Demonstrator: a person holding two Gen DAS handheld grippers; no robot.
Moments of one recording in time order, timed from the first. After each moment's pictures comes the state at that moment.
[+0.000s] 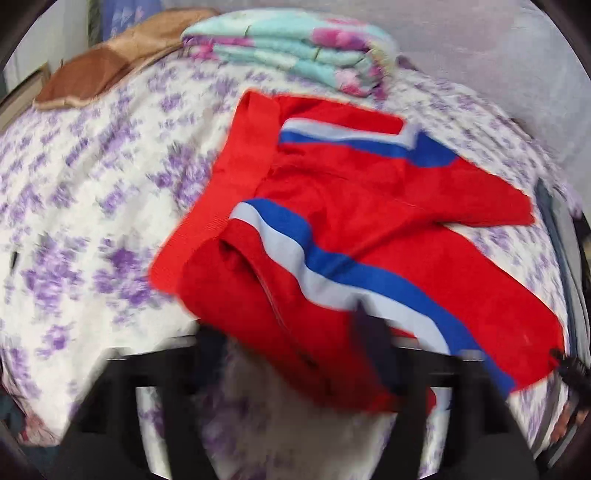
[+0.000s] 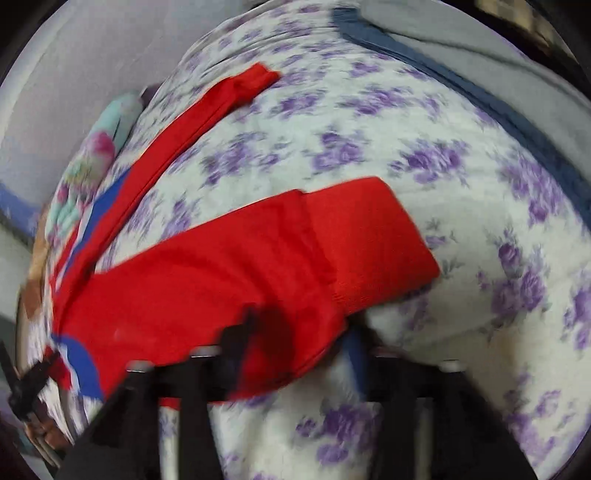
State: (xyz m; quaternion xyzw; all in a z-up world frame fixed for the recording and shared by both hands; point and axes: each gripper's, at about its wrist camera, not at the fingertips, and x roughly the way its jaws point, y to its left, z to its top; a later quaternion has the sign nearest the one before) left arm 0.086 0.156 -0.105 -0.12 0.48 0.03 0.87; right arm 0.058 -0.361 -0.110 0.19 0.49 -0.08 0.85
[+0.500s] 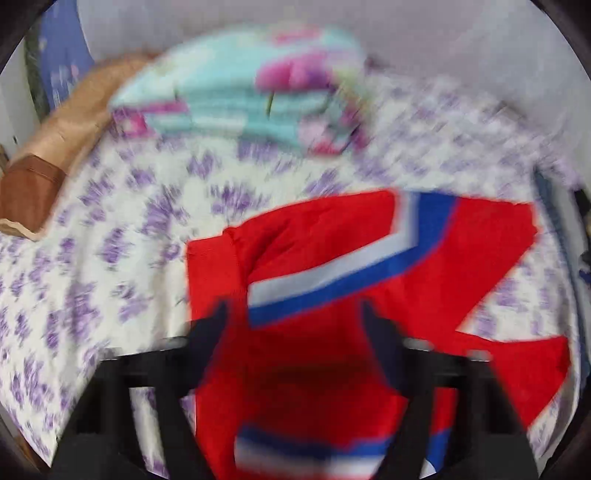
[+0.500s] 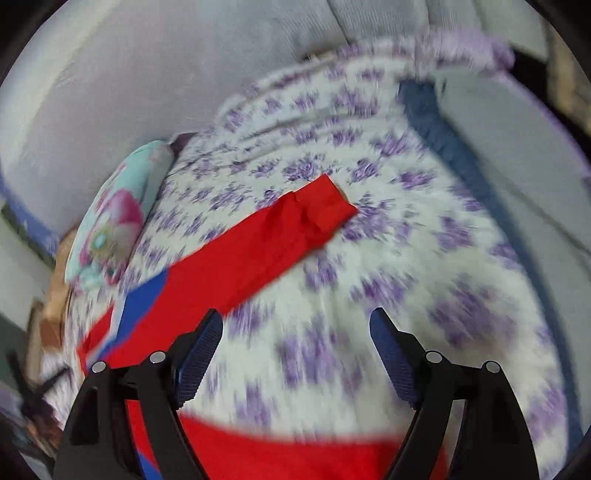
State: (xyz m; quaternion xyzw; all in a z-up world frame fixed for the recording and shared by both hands) left arm 0.269 0.176 -0.085 -0.03 0.52 -0.02 0.85; right arm 0.266 -0.400 -0.052 0.23 0.45 -0.02 0.86
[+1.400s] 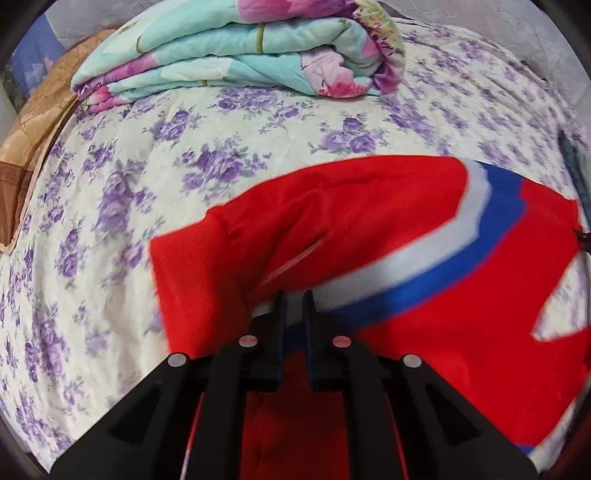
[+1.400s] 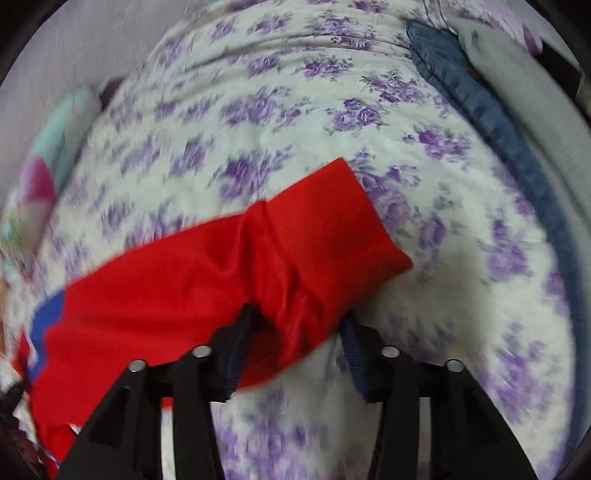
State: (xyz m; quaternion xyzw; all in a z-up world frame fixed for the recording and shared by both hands) left arm 0.299 0.178 -0.121 0.00 0.56 -0.04 0.82; right arm 0.320 -0.367 -0.111 0.14 0.54 -0.09 0.83
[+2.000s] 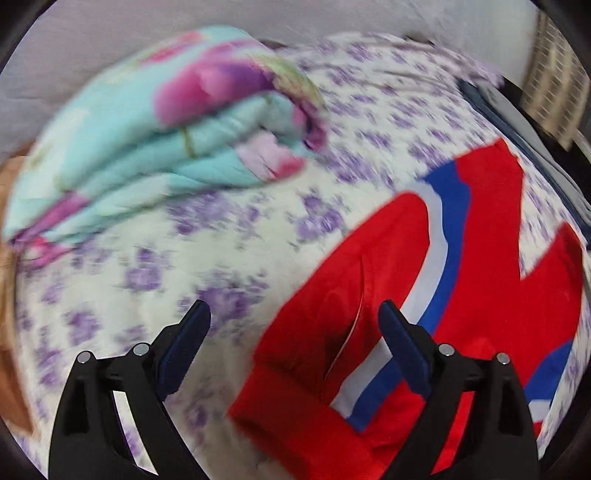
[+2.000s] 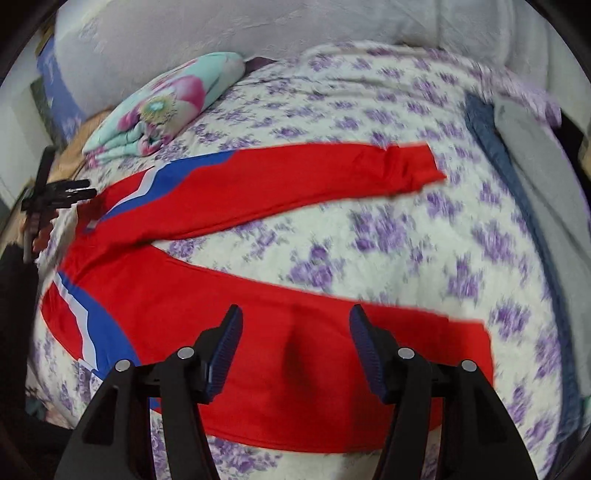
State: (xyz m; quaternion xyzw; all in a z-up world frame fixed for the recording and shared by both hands) left arm 0.357 0.201 -0.109 0.12 0.48 -0.26 0.83; right arm 0.137 -0.233 -0.049 0.01 0.47 0.05 0.88
